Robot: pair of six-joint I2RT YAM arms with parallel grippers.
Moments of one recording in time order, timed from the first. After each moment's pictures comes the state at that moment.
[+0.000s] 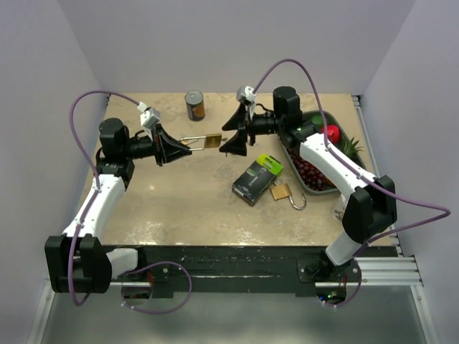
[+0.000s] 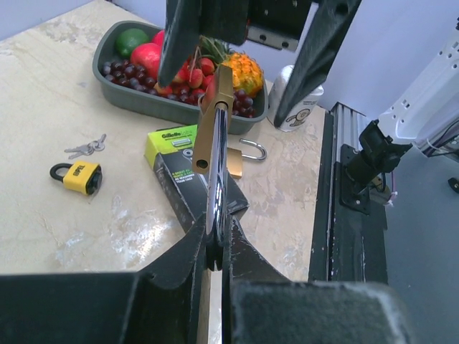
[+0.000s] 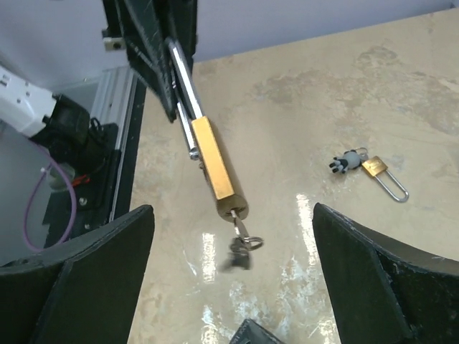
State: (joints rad) left arm -0.01 1.19 0.87 0.19 1.26 -0.20; right arm 0.48 1.64 1.43 -0.06 -1.01 -0.05
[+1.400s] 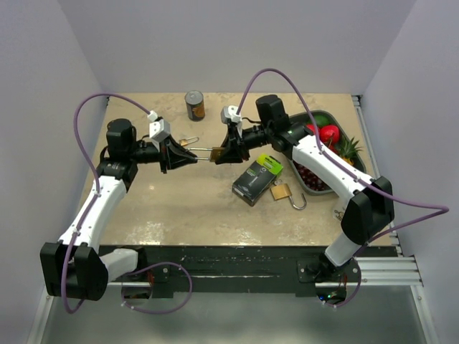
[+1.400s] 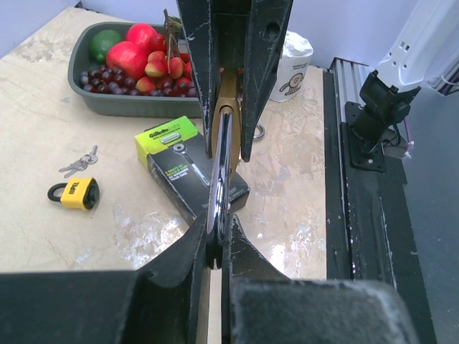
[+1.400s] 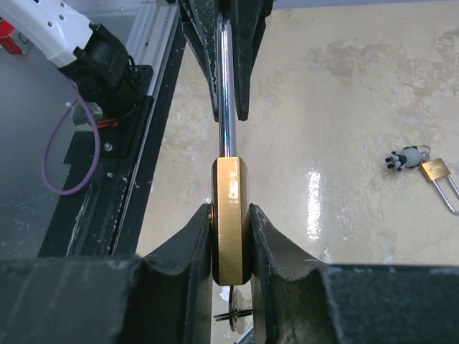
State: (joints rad) left arm -0.10 1.16 0.91 -0.04 1.28 0.14; right arm 0.60 1.64 1.48 -0.38 -1.04 -0.37
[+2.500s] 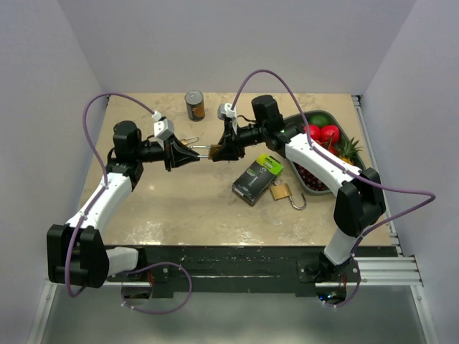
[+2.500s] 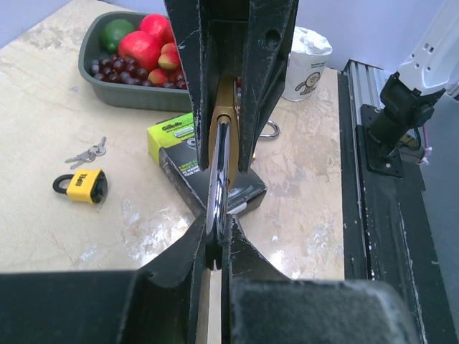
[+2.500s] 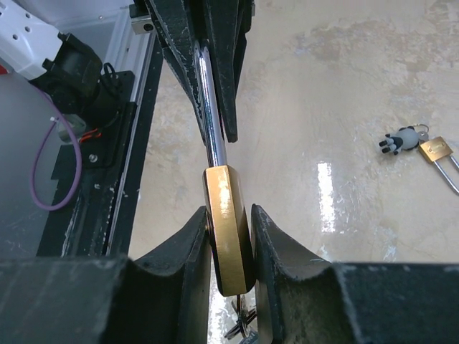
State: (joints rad) left arm -0.12 1.24 0.84 0.19 1.25 0.04; right arm 0.61 1.73 1.48 -0.25 -1.01 -0.24
